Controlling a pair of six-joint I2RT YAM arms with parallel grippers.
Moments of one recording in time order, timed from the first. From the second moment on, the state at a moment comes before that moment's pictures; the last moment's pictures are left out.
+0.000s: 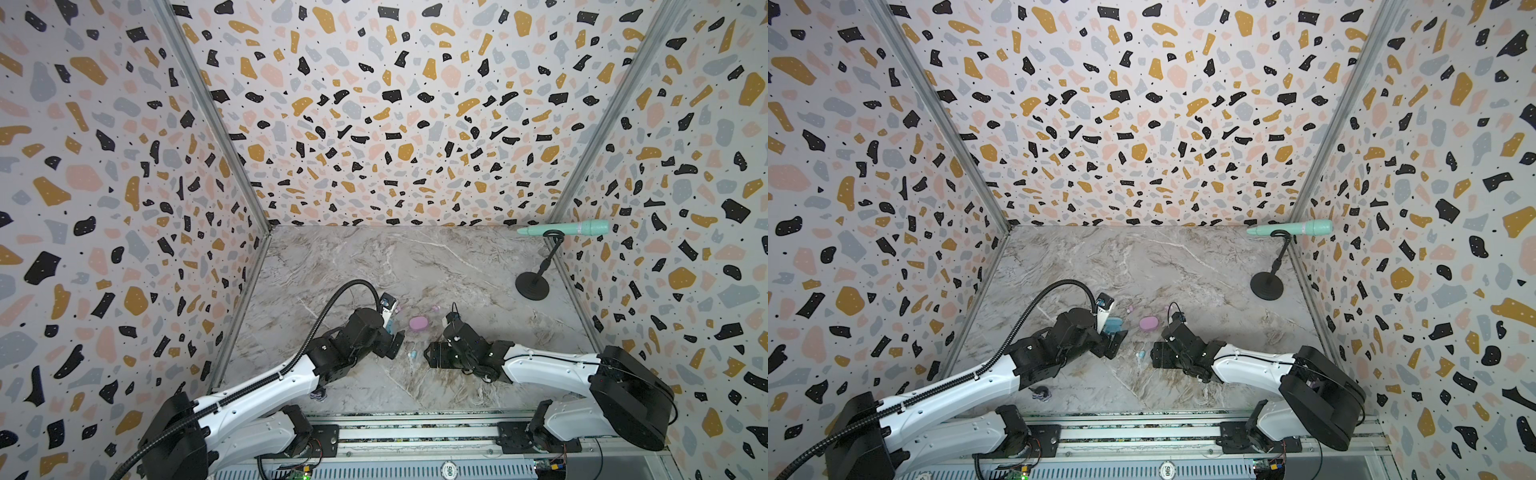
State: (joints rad) left arm -0.86 1.06 0.66 -0.25 -0.22 -0.12; right arm 0.90 1.35 0.55 -0.11 0.02 0.82
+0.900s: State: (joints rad) left arm -0.86 1.06 0.66 -0.25 -0.22 -0.12; right arm 0.93 1.36 0.54 -0.07 0.01 0.88
